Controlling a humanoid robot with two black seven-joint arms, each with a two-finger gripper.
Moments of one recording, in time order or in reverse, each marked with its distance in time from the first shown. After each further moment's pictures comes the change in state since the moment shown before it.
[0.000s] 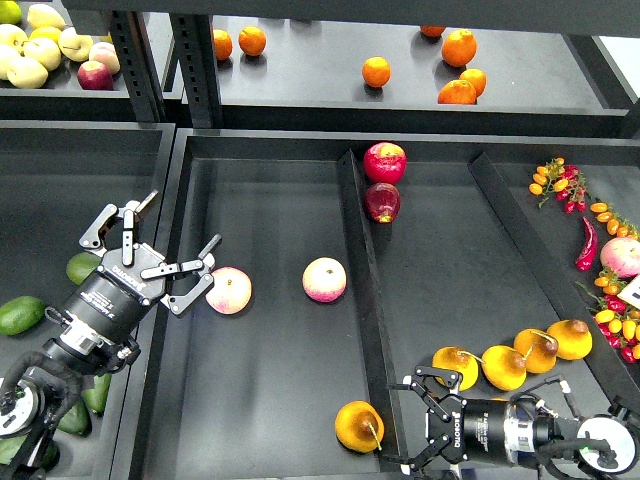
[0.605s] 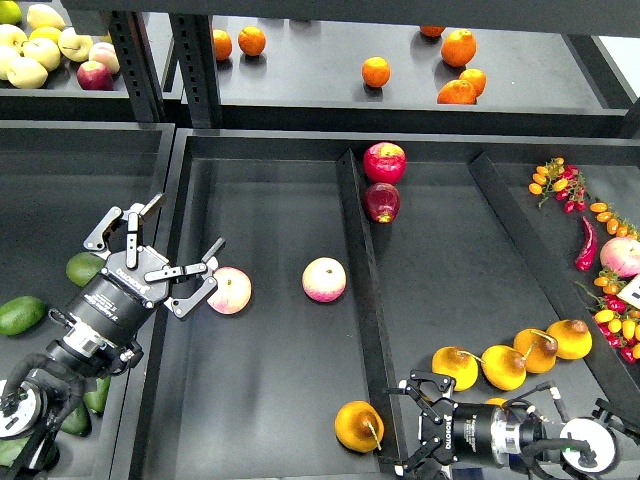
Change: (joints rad) left arm 0.003 0.000 0.016 0.000 0.000 0.000 0.000; right arm 0.008 0.114 -0.003 -0.125 -0.035 -0.021 0.000
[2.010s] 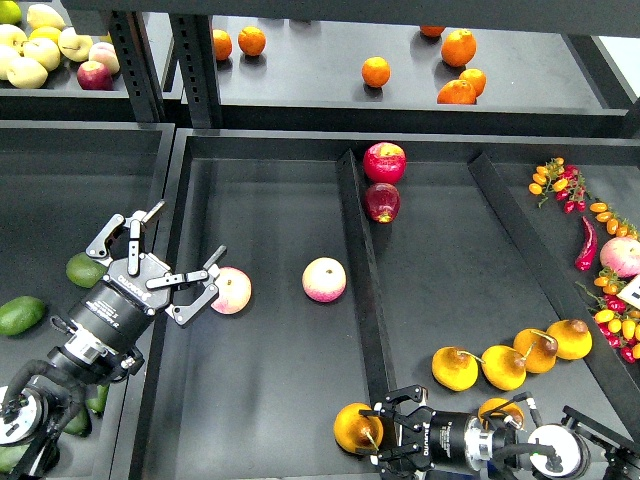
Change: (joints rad) left arm 0.018 0.000 0.002 -0.001 0.000 0.000 0.000; right arm -0.012 0.090 0.021 -0.092 -0.025 -0.038 0.000
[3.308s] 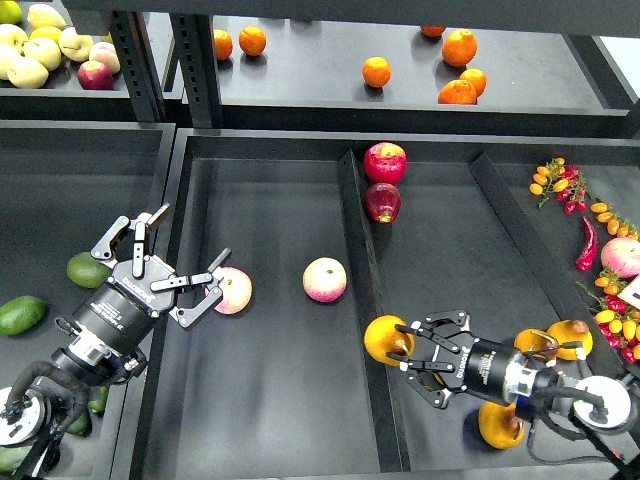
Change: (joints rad) left arm 0.000 0.000 0.020 0.001 0.000 0.000 0.000; right arm -0.082 -0.187 0.282 0.180 0.044 -0.051 0.000
